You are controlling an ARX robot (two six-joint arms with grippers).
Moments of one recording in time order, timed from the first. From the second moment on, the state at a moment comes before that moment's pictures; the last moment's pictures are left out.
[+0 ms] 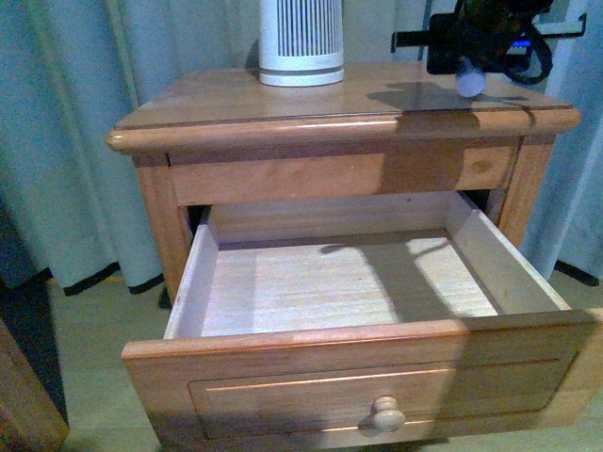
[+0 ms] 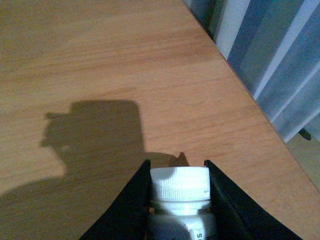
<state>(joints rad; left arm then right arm) -0.01 0.00 0.01 0.00 0.00 0.00 0.17 2.24 1.96 -0.13 0.43 0.16</state>
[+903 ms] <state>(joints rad) -0.01 0.00 0.01 0.00 0.00 0.00 0.14 0.98 0.58 0.27 0.25 0.12</state>
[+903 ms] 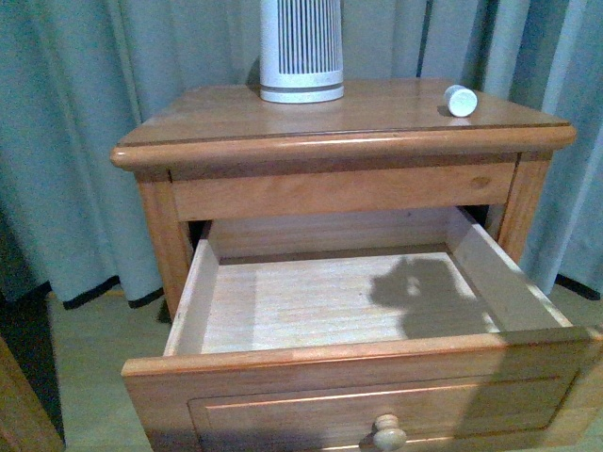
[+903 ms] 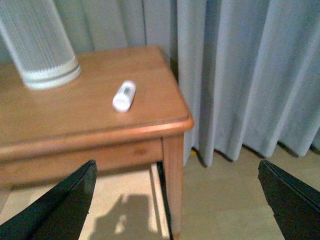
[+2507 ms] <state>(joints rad) -0.01 0.00 0.01 0.00 0.00 0.00 0.15 2.20 1.10 0.77 0.17 0.16</state>
